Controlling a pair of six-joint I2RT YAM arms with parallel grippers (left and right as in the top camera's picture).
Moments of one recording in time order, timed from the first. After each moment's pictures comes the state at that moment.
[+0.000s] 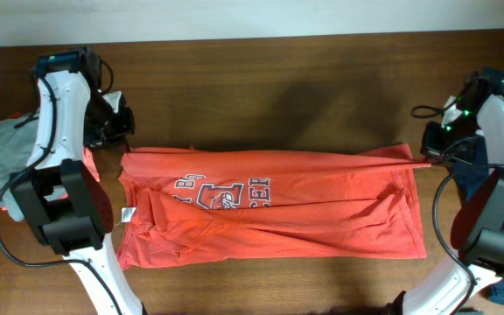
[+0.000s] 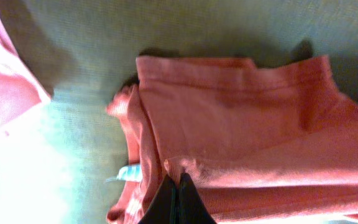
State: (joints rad) left arm 0.15 2.20 2.03 -1.55 0.12 -0.04; right arm -0.39 1.98 1.62 -1.26 -0.09 0.01
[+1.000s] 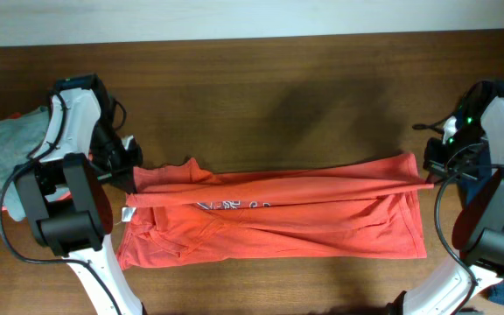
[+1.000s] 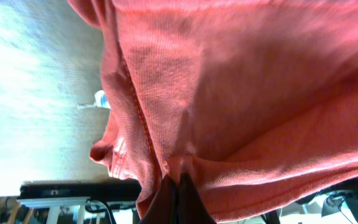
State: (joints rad) left arm 0.15 2.20 1.77 -1.65 0.11 -0.04; right arm -0.40 1.98 1.60 -1.45 -0.07 0.01
